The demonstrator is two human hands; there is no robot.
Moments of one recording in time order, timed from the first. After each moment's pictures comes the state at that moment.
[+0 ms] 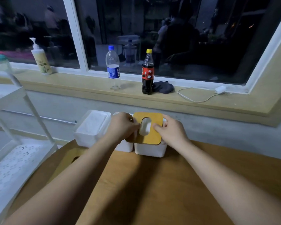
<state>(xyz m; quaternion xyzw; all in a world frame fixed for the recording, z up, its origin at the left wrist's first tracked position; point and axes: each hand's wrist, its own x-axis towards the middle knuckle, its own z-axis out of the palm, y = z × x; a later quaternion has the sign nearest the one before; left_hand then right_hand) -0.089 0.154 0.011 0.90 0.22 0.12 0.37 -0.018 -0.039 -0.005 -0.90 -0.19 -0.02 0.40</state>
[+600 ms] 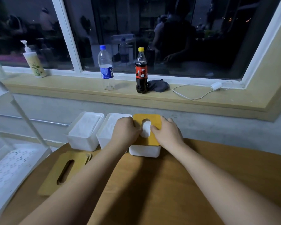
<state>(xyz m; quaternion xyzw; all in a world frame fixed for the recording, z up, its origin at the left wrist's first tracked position) -0.062 0.117 -0.017 0.92 0.21 0.13 0.30 0.004 -0.046 -0.033 -0.95 -0.16 -0.01 0.28</state>
